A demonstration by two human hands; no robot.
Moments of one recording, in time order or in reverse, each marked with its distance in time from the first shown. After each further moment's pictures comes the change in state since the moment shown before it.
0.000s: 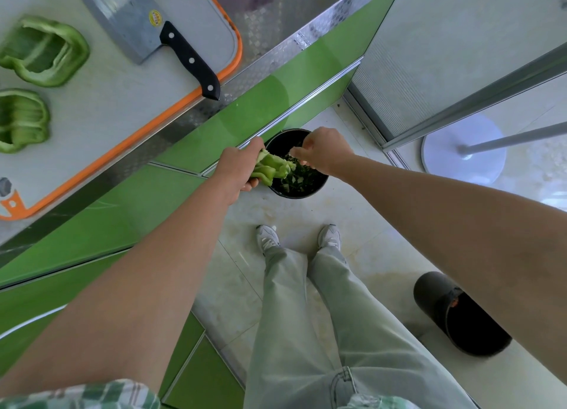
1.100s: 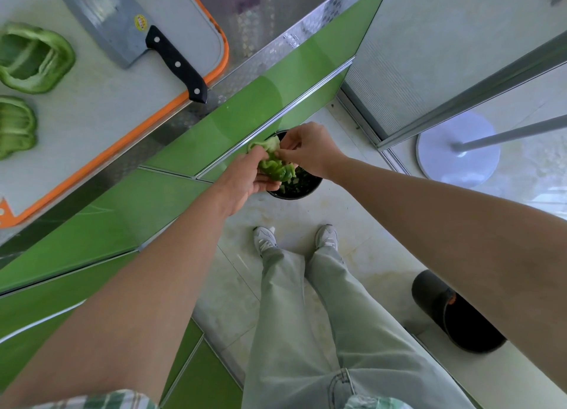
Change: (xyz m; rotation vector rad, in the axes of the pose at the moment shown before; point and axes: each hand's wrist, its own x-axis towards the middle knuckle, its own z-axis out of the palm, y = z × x) left_hand -0.013 -0.004 0.019 -0.235 -0.283 0.068; right_hand -0.013 -0.008 -0.006 0.258 0.030 -0.157
